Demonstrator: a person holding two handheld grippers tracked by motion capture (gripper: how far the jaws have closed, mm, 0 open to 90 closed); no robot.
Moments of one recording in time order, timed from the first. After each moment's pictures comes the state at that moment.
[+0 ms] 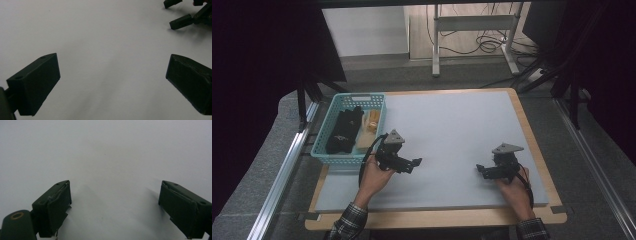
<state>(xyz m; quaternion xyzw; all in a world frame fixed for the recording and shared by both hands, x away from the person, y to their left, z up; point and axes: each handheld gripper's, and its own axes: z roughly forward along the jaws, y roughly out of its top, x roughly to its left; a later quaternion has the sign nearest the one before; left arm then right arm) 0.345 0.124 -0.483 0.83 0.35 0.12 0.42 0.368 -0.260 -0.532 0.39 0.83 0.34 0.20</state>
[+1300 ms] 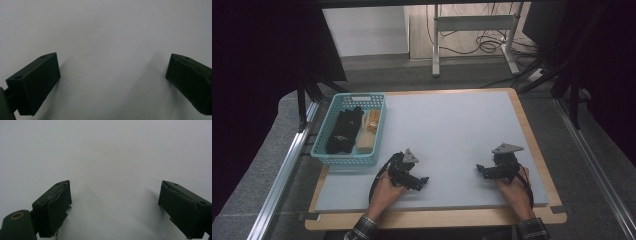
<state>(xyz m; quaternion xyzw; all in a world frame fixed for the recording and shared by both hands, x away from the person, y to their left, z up) 0.334 0.093 -0.546 0.86 0.34 0.12 0.35 0.368 -0.260 -0.532 0.39 0.83 0.34 0.20</state>
